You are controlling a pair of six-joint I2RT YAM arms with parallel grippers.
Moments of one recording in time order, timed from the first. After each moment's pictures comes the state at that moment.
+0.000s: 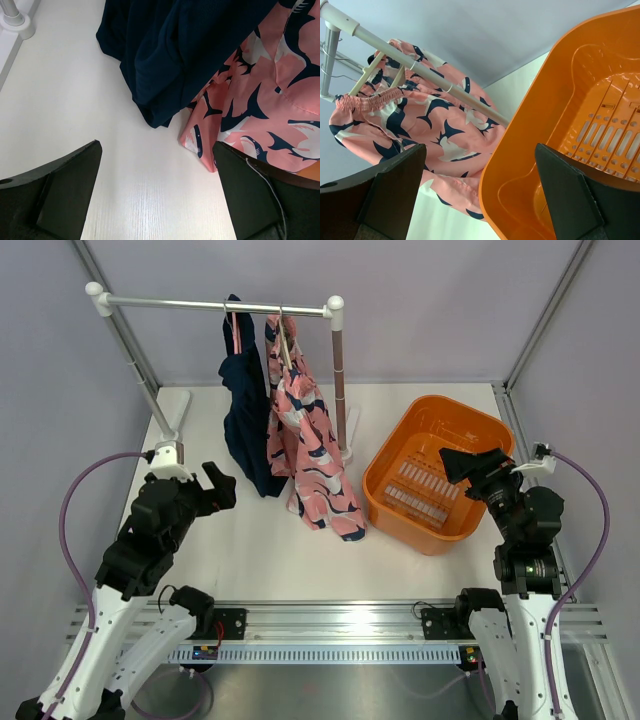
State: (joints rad) left arm -0.40 0.58 0.88 -0.66 -0.26 -0.41; right arm -0.04 0.50 0.70 -0.18 -0.28 0.79
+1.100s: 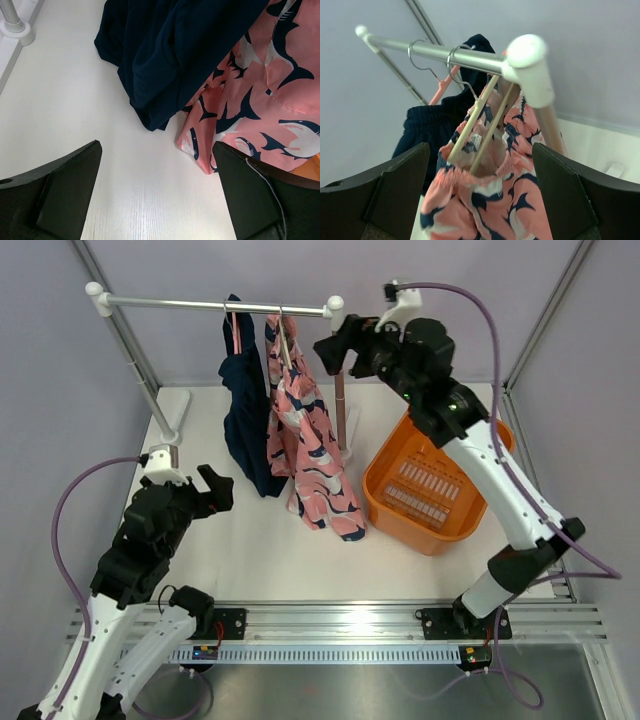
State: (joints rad) left arm -0.40 0.54 0.88 -0.66 -0.26 -0.41; right arm 0.60 1.58 1.93 -0.32 -0.01 0.40
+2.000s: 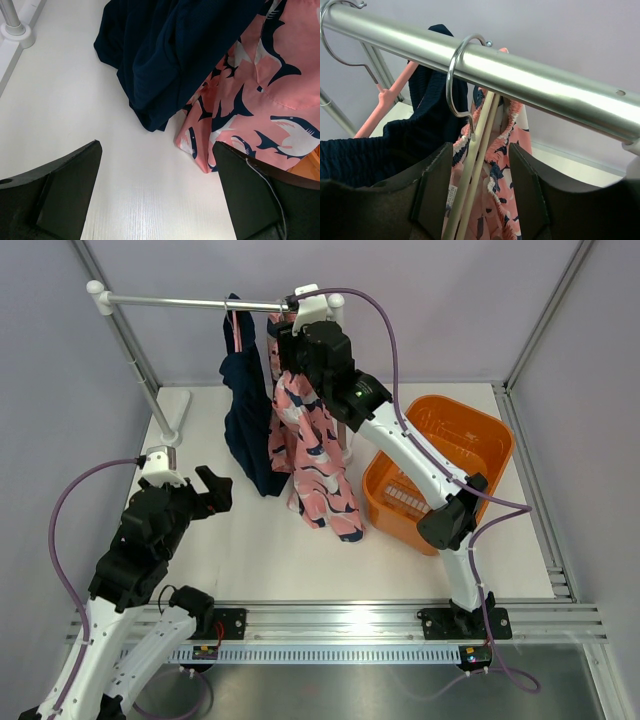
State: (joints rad) left arm -0.40 0.52 0.88 -0.66 -0.26 -0.41; right arm 0.79 2.11 2.43 -0.33 0.38 0.03
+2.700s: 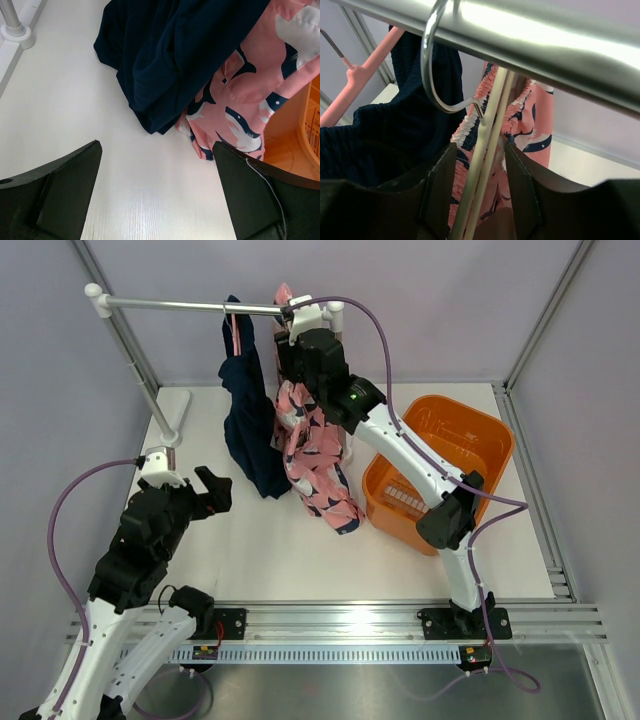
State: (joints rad) left arm -0.40 0.51 0.88 -0.66 -0.26 -0.41; right arm 0.79 2.12 2.37 -0.34 0.38 0.03
